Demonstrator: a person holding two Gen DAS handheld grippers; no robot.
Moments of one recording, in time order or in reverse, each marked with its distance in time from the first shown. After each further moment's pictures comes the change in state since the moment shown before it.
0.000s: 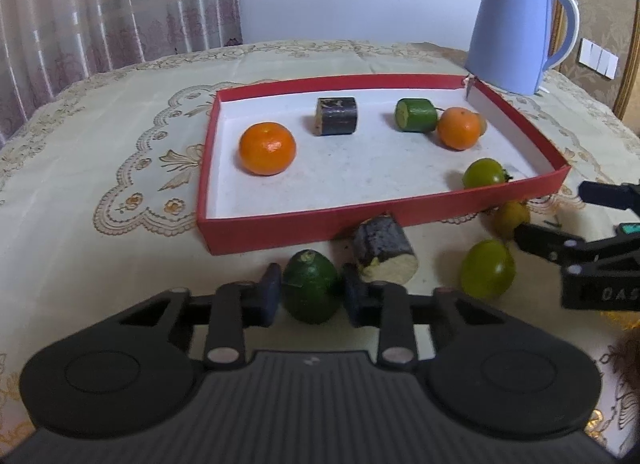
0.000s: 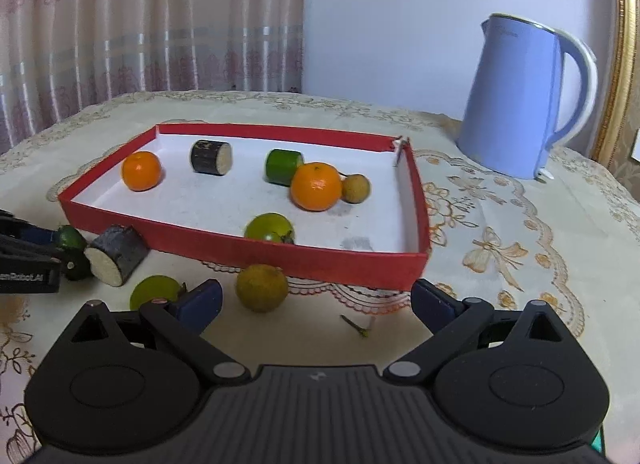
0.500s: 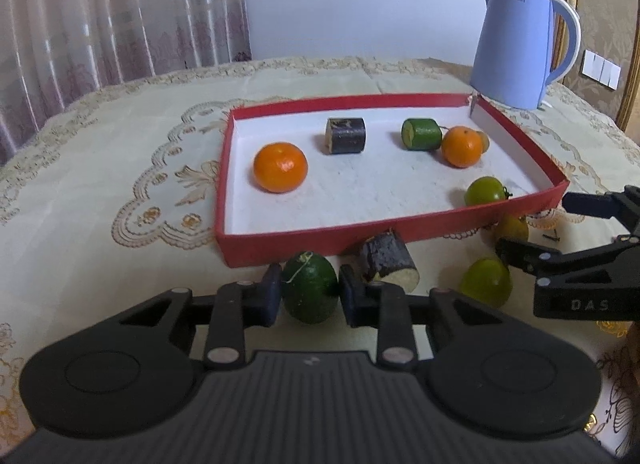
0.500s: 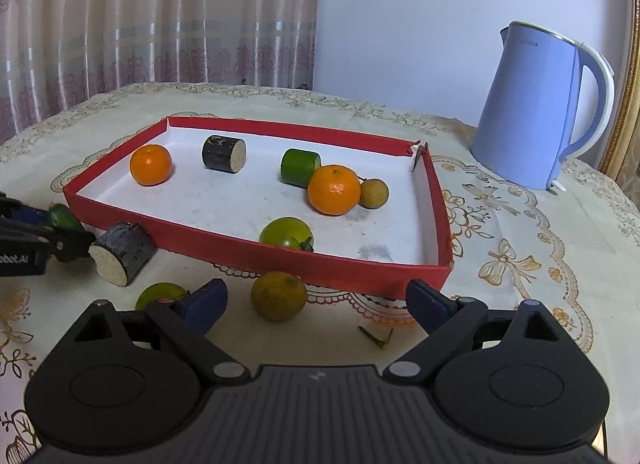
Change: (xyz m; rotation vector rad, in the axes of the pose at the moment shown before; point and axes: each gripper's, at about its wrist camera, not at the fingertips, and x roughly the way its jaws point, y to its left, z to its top) left arm -0.016 0.004 0.003 -0.004 -0.048 0.027; right arm 0.008 0.011 0.005 -0.041 0.012 0.004
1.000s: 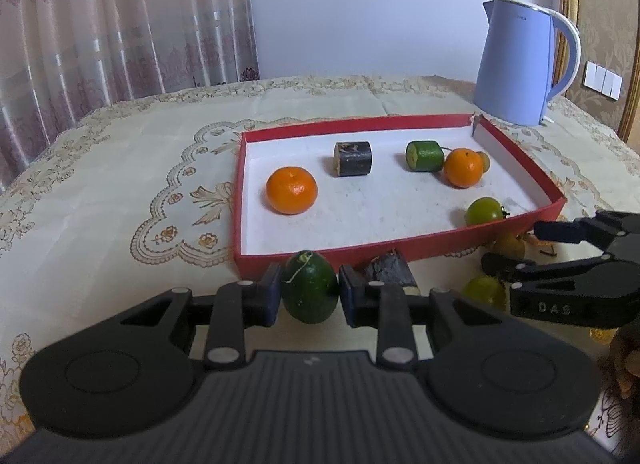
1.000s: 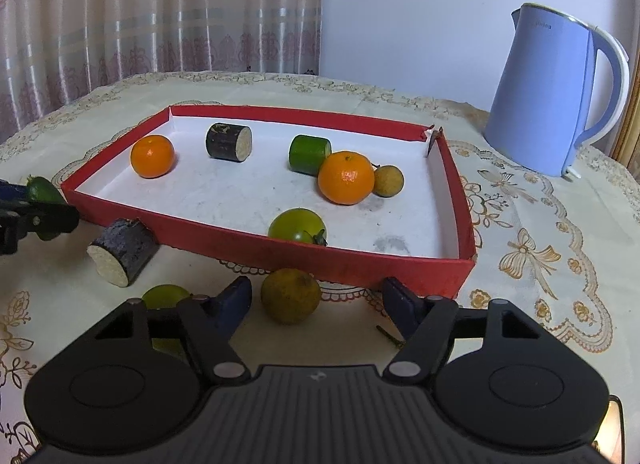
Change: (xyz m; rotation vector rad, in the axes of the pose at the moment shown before) left arm -0.016 0.002 0.007 0.000 -0.044 0.018; right arm 0.014 0.001 0.003 0.019 0.046 0.029
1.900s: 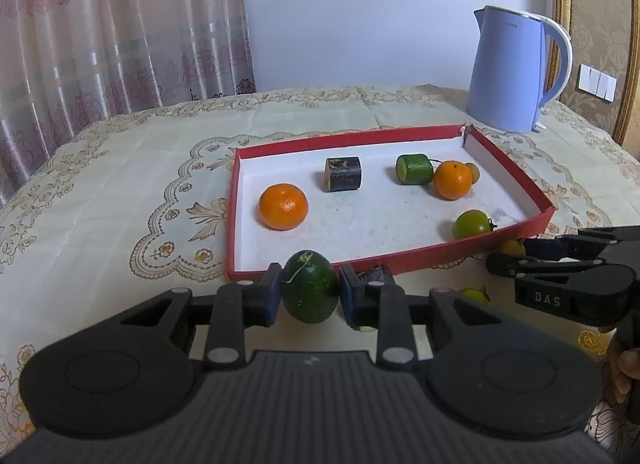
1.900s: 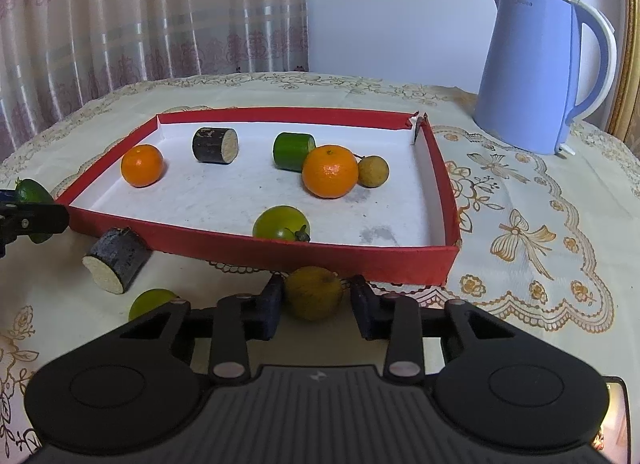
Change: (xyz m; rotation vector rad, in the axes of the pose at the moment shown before) left arm -0.011 -0.006 0.006 0.016 -0.025 -0.007; right arm -0.001 -0.014 -0.001 0.072 0.014 0.010
